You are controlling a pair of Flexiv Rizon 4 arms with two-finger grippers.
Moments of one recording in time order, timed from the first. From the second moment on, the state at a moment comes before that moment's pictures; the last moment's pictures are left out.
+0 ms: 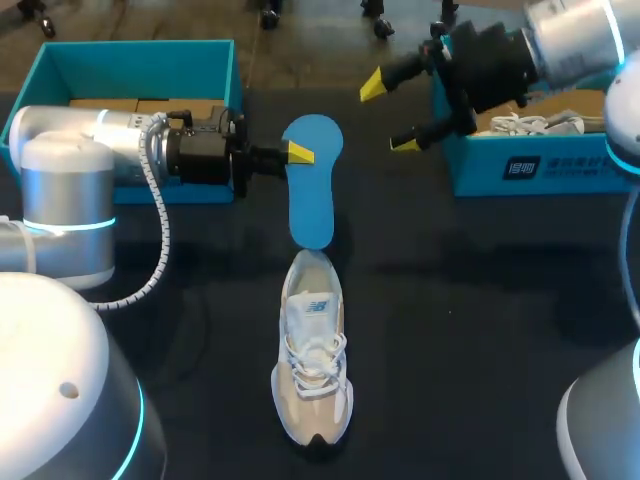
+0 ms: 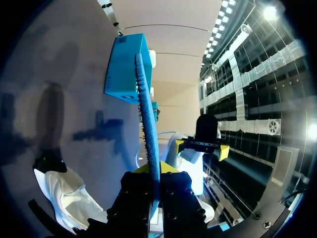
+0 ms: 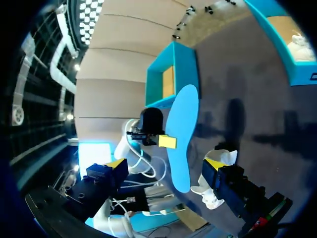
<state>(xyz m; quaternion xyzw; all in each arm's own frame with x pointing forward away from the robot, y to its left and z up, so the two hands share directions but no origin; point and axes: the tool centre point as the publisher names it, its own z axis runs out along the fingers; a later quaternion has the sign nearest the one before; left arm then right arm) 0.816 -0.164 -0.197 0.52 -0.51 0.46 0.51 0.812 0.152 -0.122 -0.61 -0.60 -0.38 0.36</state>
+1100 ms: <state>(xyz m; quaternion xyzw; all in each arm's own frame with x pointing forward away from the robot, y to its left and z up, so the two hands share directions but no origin) 0.838 -0.139 -0.179 0.23 -0.66 0.67 0.27 0.808 0.146 -0.138 -0.52 -0.50 -0.50 0.48</state>
